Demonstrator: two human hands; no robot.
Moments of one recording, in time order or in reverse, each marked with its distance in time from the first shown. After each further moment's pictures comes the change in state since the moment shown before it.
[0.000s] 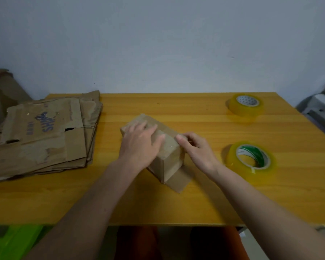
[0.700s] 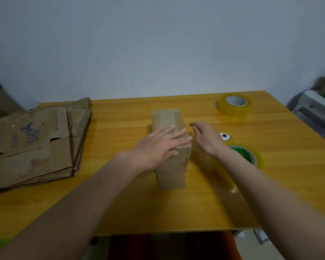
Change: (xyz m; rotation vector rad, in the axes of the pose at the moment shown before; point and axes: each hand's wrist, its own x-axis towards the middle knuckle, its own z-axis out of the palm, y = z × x) left_hand 0.036 0.044 0.023 0.170 -0.268 0.644; right_hand 0.039 0.015 -0.071 -0.563 0.075 0.037
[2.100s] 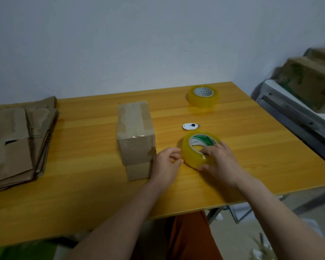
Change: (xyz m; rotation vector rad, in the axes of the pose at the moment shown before) left_hand 0.044 0.115 0.088 -0.997 0.352 -0.562; right_hand -0.113 0.084 -0.049 -0.287 -0.069 0.018
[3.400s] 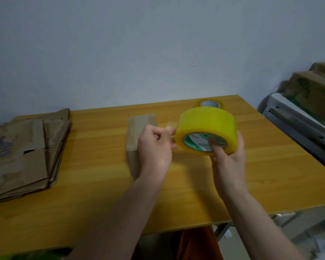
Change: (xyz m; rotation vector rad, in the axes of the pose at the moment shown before) left_hand -0.014 0.090 -0.064 -0.443 0.470 0.019; right_hand -0.001 -0.063 -0.017 1.470 0.586 0.063
